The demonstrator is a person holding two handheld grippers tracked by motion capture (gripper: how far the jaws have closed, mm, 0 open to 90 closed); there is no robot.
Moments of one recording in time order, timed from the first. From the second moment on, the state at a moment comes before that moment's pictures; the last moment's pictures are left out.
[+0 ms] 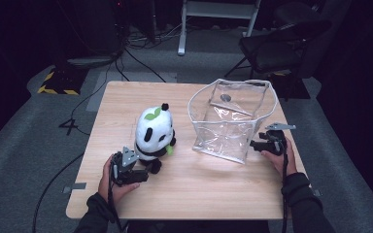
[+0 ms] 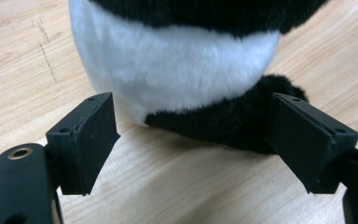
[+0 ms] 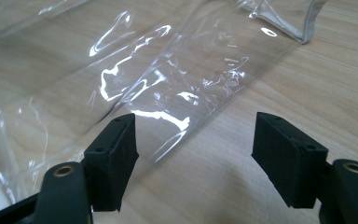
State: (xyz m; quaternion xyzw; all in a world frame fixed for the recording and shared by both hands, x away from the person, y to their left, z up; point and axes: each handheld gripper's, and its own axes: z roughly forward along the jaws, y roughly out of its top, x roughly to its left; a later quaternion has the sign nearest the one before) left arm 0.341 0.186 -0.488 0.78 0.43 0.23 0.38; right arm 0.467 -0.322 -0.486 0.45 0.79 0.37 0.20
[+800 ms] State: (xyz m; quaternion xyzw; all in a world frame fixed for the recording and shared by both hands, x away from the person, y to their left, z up) left arm 0.338 0.181 -0.486 0.79 0.42 0.23 0.38; right arm 0.382 -0.286 -0.478 0.36 0.82 0.39 0.20
